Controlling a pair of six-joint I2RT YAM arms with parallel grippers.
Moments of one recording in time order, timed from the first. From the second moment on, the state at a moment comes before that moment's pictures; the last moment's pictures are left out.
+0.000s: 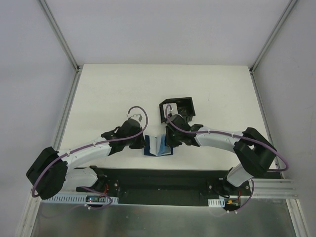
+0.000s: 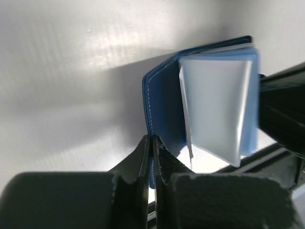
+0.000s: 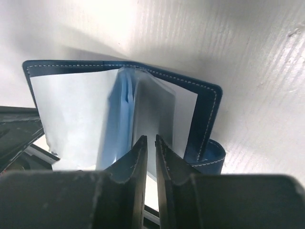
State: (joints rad) left arm -0.76 1.17 0.55 -0.23 0.04 -0.74; right arm 0.91 1.58 0.84 -0.23 -0.03 0.80
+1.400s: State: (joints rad) left arm -0.75 1.18 0.47 -0.22 -0.01 -0.84; right arm 1.00 1.66 0.97 -0.19 -0.11 0.76
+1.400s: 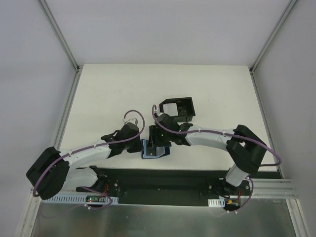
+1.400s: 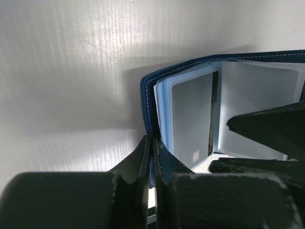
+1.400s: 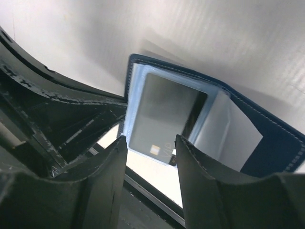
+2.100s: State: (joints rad) left arm -0.75 1.11 0.42 -0.17 0.00 -0.88; right arm 1.09 1.81 1.16 -0.37 0.07 0.73
